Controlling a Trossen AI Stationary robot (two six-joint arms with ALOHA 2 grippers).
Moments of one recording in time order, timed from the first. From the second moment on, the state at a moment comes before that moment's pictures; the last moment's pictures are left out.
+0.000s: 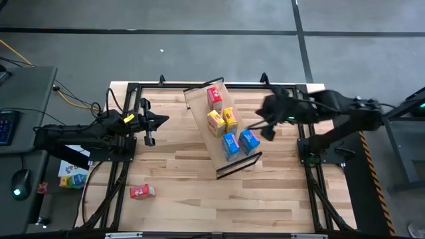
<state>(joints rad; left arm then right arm) 0.11 0.41 0.25 0.41 -0.06 0.18 0.13 1.27 1.63 -1.18 0.46 0.28</state>
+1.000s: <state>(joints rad) 0.11 0.41 0.25 0.41 -0.06 0.19 0.12 0.43 0.25 0.54 0.16 -0.08</state>
